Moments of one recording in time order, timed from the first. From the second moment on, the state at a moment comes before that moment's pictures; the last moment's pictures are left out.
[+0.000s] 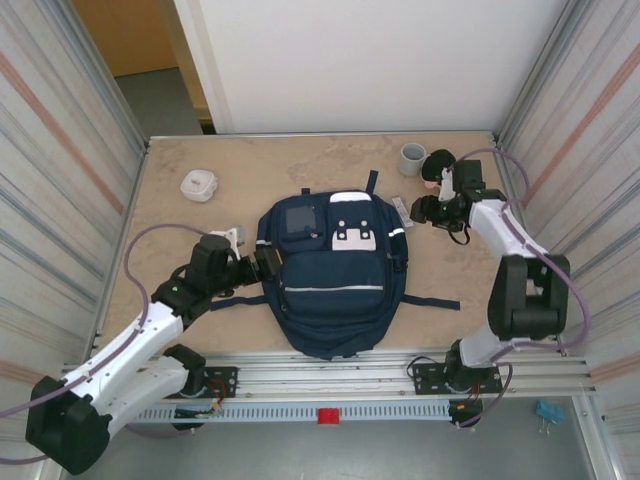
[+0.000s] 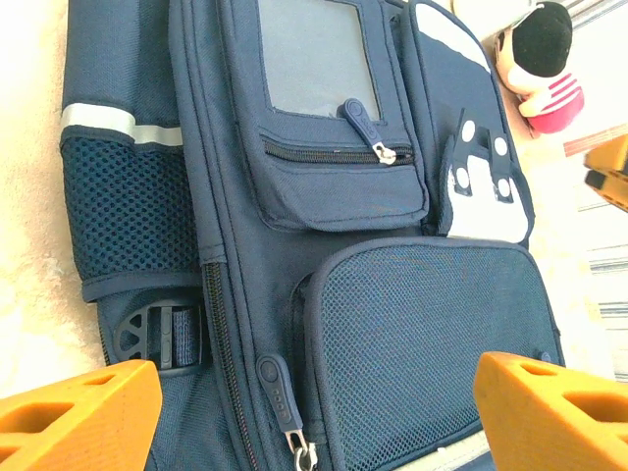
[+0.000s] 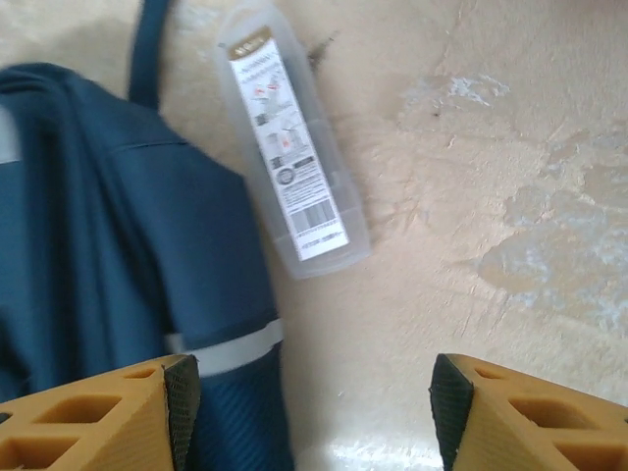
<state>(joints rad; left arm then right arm) -0.51 0.86 0.54 -0.30 0.16 -0.73 0.01 1.61 1.14 -0.62 -0.24 0.21</state>
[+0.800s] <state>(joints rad) -0.51 0.94 0.55 -0.29 0.13 -0.73 0.29 1.94 1.28 -0.36 -0.44 0.35</state>
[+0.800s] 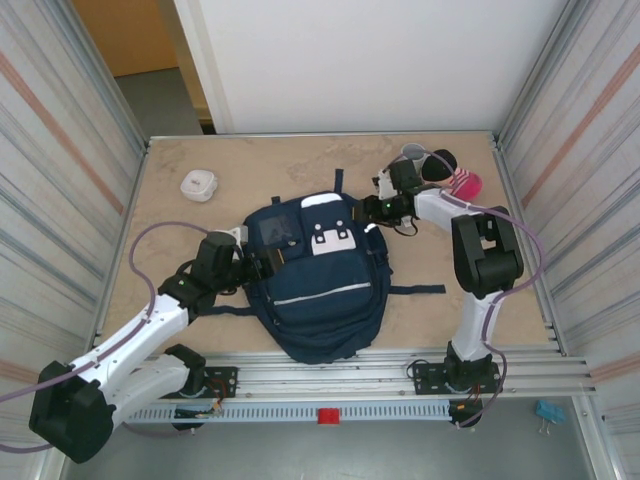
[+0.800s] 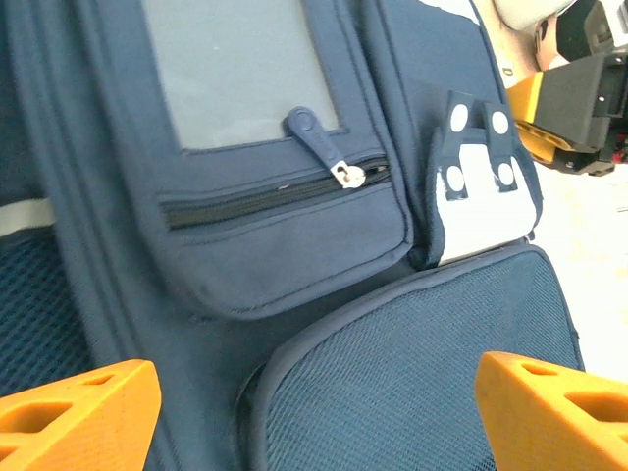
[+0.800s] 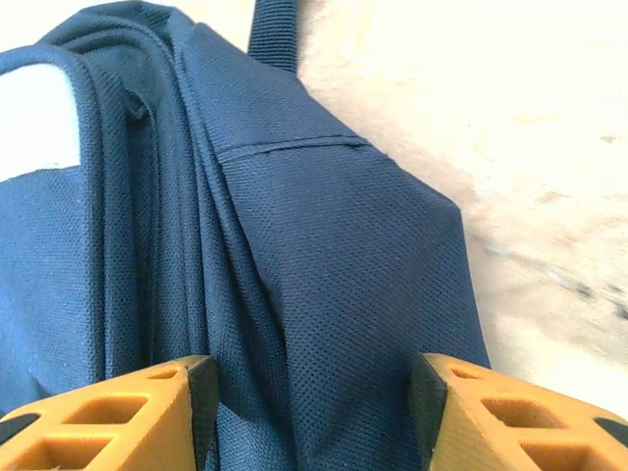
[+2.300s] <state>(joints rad) -0.51 1.03 0.59 -0.27 0.15 -0.73 0.13 2.12 1.63 -0.75 -0.08 -0.01</state>
